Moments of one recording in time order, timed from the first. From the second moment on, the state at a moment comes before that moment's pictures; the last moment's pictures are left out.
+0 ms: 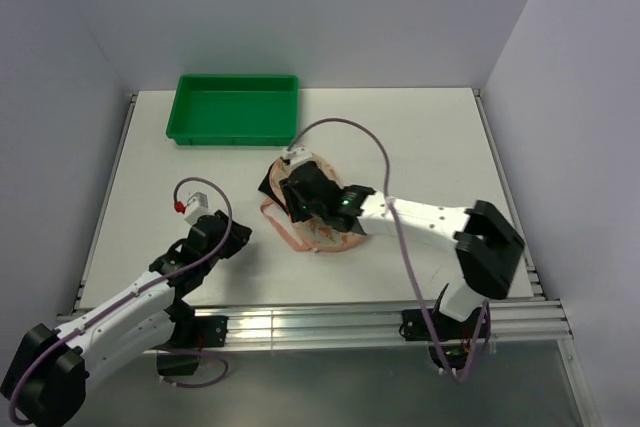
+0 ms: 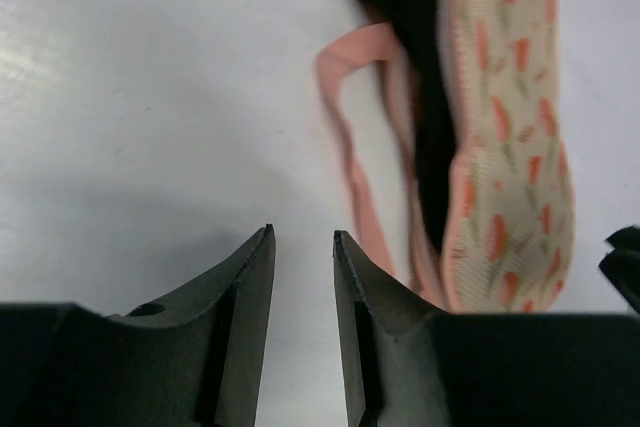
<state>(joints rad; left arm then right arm) -0.61 0.78 0.27 -0.09 -0.30 -1.05 0.96 1.52 1.05 -0.20 0.21 0.42</state>
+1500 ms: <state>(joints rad) -0.53 0.98 0.18 0.16 -0.17 -1.07 1.02 2.14 1.63 -0.42 0.51 0.19</state>
